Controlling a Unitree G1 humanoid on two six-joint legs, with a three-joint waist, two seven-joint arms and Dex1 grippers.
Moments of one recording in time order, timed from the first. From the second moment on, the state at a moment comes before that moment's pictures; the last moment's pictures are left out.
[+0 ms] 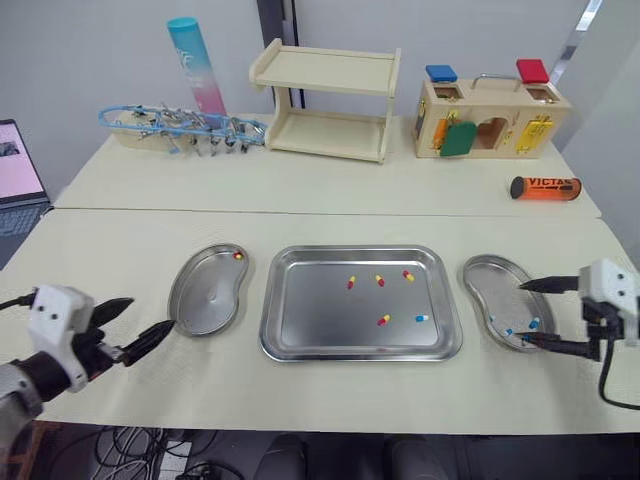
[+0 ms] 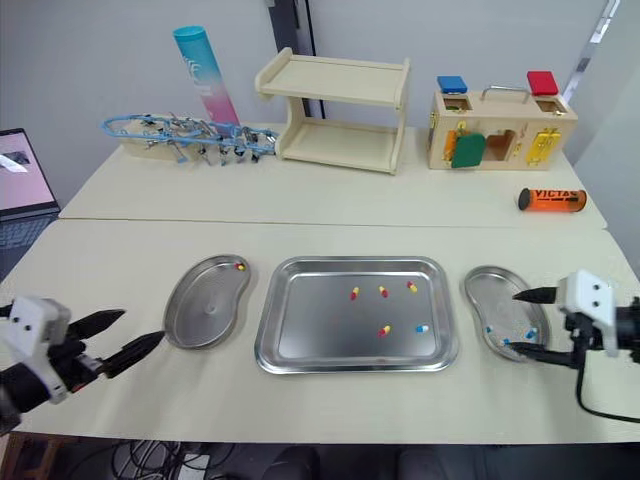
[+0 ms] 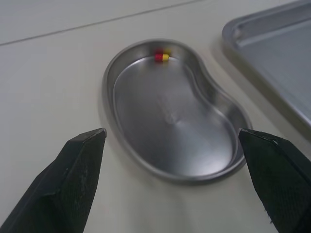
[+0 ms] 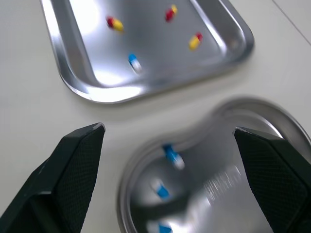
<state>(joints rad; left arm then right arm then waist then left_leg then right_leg) 0.26 0.72 0.58 -0.43 -0.59 0.57 -0.77 0.03 -1.01 -0.29 -0.21 0.45 0.21 1.26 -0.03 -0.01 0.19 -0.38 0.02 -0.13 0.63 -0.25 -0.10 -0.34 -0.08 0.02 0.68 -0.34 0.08</state>
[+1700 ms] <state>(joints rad) -0.39 0.24 -0.29 -0.15 -0.16 0.72 -0.34 0.15 -0.88 -0.25 -0.59 0.53 0.47 0.95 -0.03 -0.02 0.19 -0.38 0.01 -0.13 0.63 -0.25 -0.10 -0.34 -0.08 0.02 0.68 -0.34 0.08</state>
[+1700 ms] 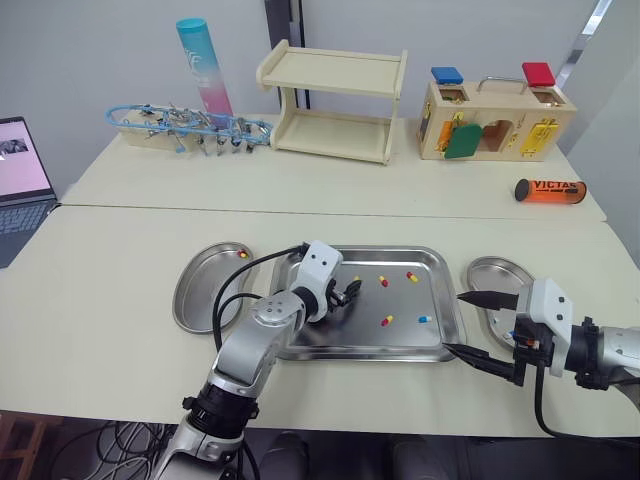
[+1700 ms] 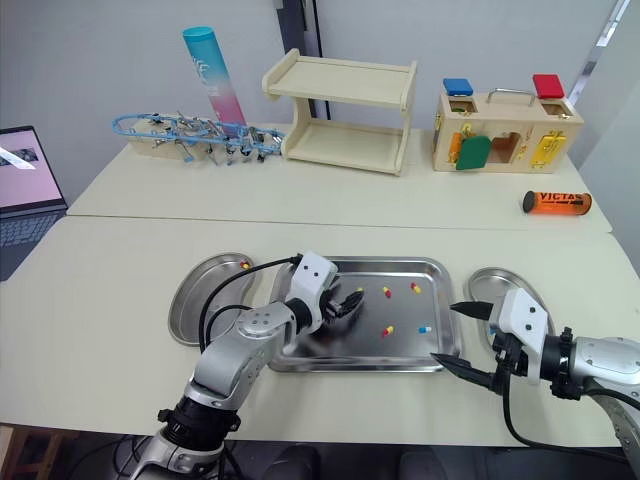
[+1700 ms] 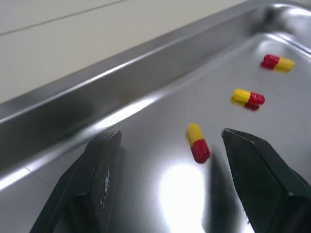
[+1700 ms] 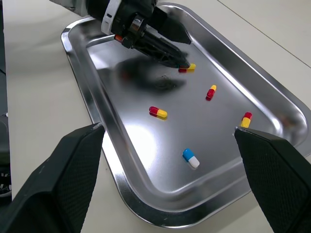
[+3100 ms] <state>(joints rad) -0.25 0.33 -0.13 -0.44 -0.20 0.71 -0.49 0.04 -0.85 -0.18 -0.61 0.58 0.51 0.92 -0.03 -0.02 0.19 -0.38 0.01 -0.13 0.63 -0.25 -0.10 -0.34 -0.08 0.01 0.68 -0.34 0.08</state>
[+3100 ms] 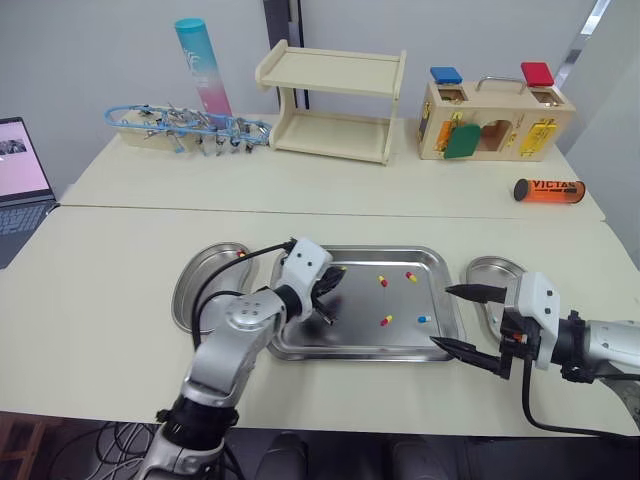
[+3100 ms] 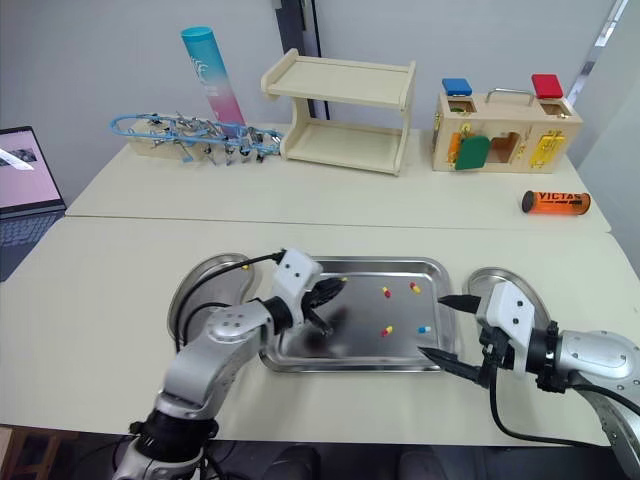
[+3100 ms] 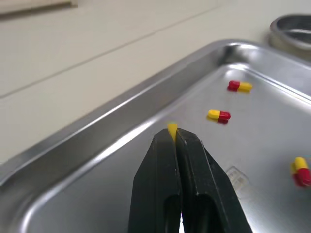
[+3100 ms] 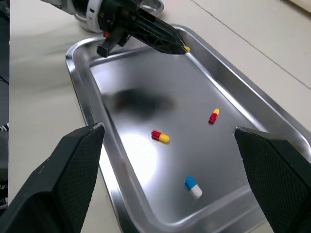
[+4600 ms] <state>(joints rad) 0.01 0.31 0.29 -0.58 -0.18 0.73 -0.17 -0.31 -0.82 0.05 -0.45 0.64 0.51 1.13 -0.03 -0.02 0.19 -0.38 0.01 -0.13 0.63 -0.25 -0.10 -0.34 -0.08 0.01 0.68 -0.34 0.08</state>
